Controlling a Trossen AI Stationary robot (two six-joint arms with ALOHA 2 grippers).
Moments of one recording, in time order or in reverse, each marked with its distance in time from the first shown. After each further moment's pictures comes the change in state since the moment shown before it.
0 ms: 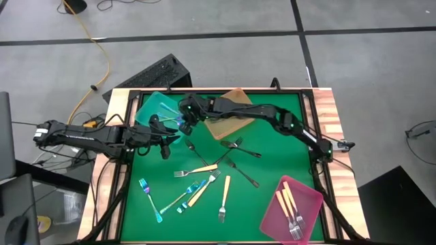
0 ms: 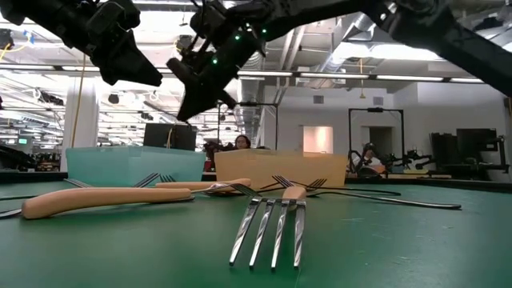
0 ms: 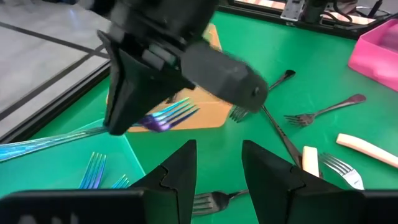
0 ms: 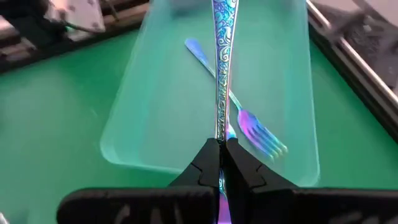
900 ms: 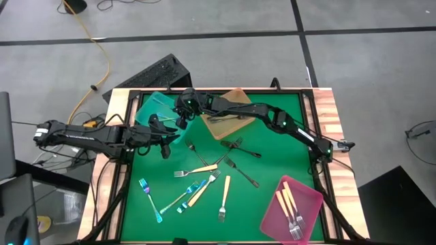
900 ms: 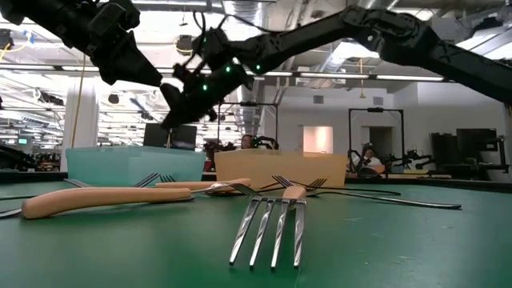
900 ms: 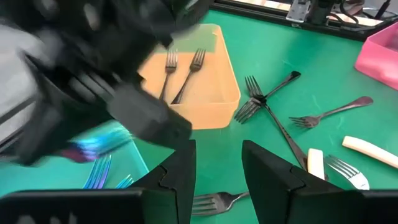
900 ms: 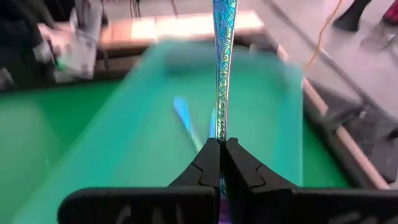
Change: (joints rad) left arm -0.001 0.000 0.000 -0.002 -0.021 -0.006; right arm -0.067 0.124 0.032 0.360 -0.090 -0.217
